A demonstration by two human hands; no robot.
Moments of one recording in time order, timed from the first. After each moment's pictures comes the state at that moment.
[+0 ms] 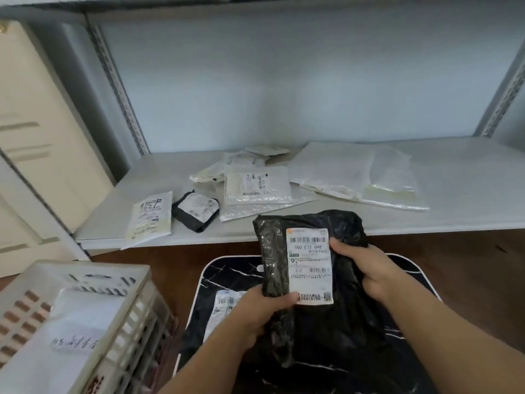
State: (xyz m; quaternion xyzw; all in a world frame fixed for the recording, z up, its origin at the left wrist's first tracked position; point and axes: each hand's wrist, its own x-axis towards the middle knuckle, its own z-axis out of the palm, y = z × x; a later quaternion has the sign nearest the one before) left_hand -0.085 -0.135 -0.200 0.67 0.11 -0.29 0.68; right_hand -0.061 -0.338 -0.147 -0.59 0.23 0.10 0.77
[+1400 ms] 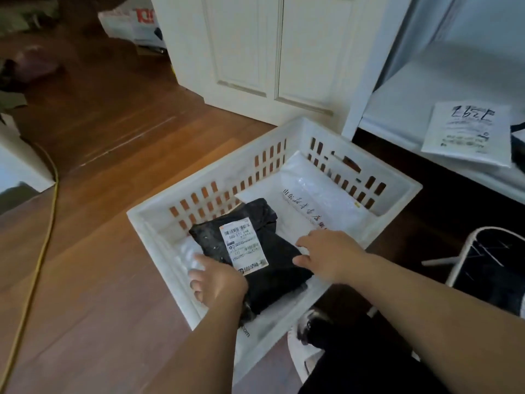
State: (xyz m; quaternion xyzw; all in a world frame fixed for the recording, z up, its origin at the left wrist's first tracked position) left_hand -0.269 0.289 -0.346 0.62 0.71 -0.03 0.34; right_hand -0.130 0.174 -0.262 -0.83 -0.47 0.28 -0.11
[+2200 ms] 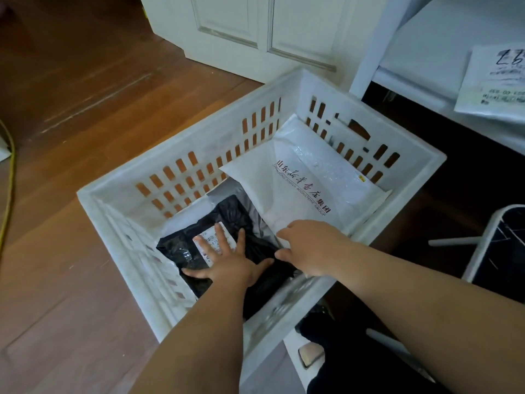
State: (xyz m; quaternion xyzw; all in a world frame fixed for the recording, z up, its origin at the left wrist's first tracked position) left_hand -0.231 0.295 -0.425 0.78 0.46 -0.36 0.21; right_hand -0.123 0.197 -0.320 -0.80 -0.49 0.31 -0.12
